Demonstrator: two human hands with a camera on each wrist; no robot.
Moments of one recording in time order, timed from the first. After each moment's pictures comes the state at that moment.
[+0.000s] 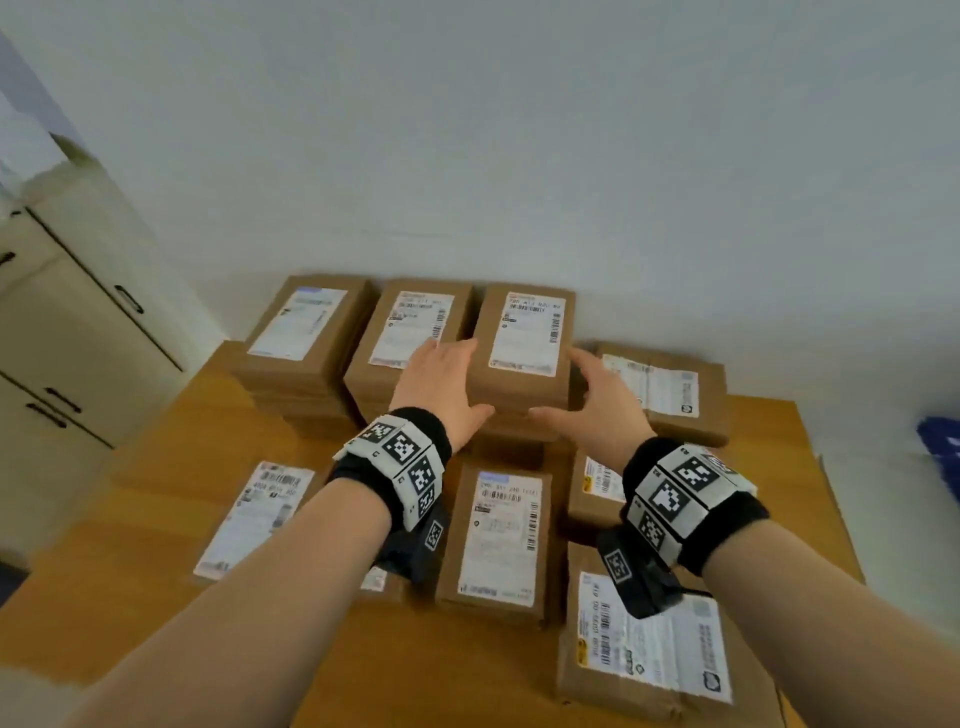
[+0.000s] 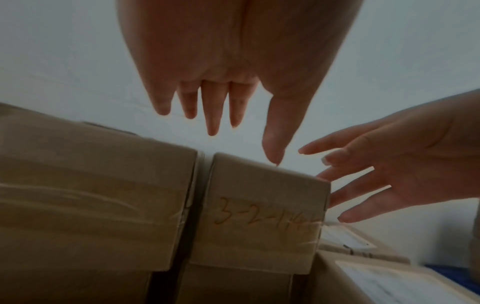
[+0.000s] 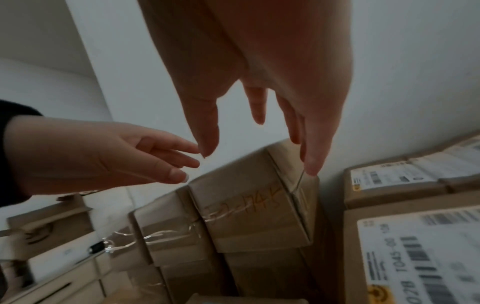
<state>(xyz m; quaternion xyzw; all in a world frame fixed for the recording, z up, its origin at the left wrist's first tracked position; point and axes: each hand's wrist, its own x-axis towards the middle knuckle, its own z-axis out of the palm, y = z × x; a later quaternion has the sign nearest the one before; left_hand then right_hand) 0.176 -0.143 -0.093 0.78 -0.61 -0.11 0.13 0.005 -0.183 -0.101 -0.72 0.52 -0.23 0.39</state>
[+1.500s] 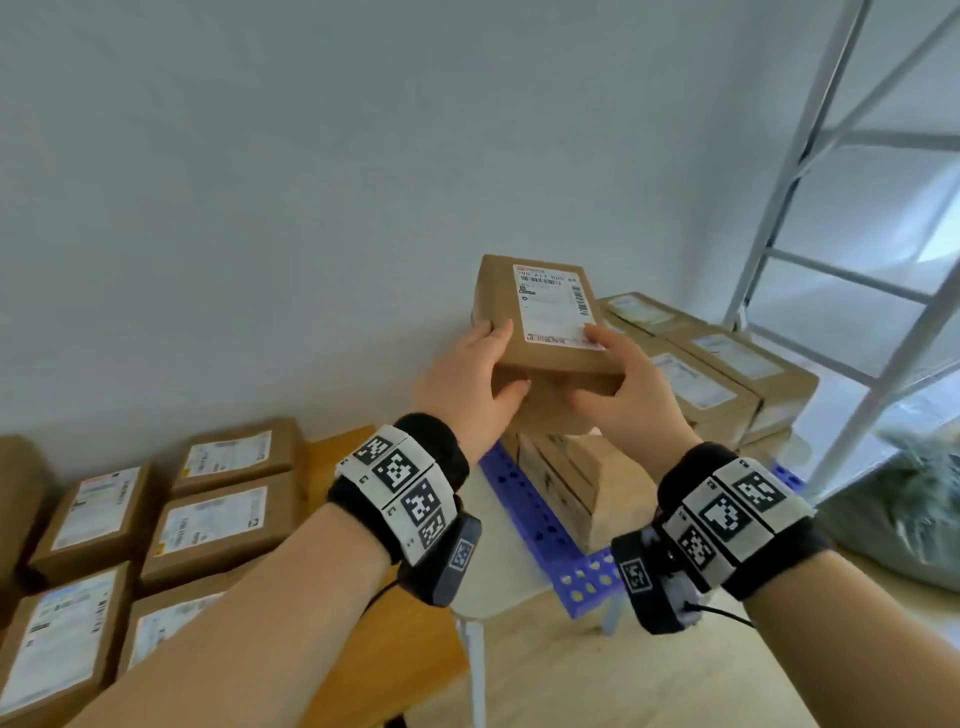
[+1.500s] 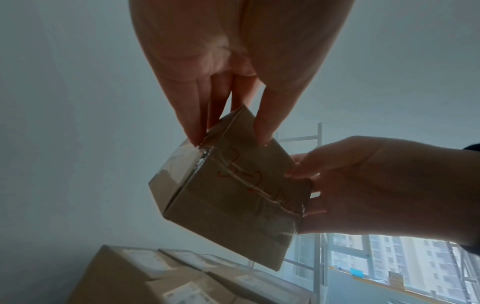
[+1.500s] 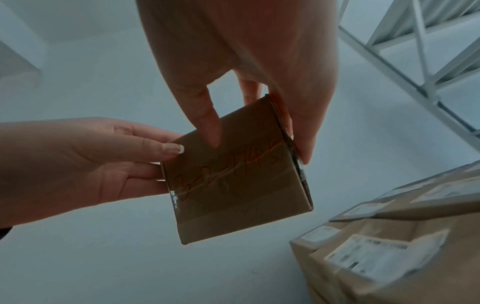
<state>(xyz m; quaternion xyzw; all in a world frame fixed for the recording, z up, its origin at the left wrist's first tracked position) -0.309 -0.010 0.039 0.43 -0.84 -0.15 0.30 -0.471 0.043 0.028 -0.54 0.66 -0.48 0.19</state>
